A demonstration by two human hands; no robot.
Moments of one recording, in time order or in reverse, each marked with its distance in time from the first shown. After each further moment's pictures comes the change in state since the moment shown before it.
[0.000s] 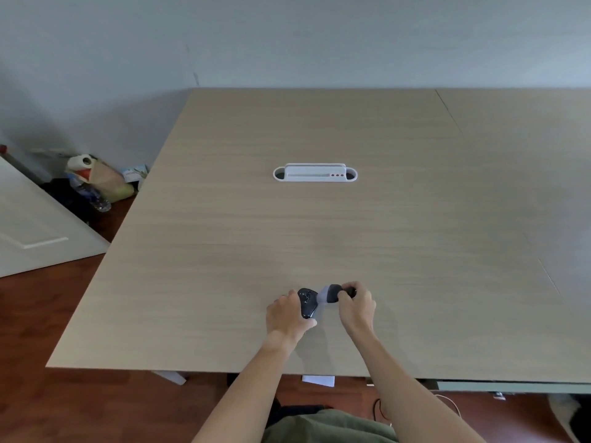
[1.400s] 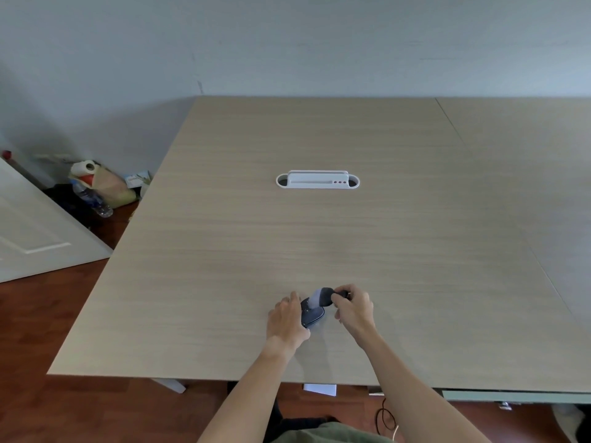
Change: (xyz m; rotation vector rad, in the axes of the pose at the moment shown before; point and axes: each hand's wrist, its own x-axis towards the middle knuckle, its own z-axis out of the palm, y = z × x) left_hand 0.001 -0.010 -0.006 0.007 -0.050 0.069; right_hand 0.001 -0.012 0.001 -0.037 -0.163 -0.020
